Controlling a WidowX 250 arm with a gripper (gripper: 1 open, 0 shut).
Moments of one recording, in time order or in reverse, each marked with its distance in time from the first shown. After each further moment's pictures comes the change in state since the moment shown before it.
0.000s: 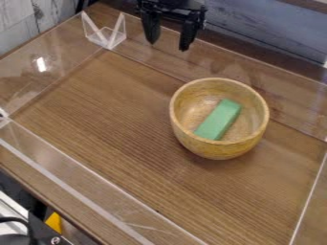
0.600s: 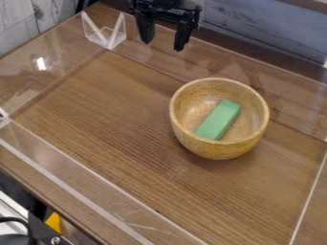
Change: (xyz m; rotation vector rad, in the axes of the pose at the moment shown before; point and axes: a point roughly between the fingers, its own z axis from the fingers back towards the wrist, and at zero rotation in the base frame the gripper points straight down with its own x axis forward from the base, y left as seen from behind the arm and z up) arm -0.003 0.007 0.001 0.003 0.017 0.013
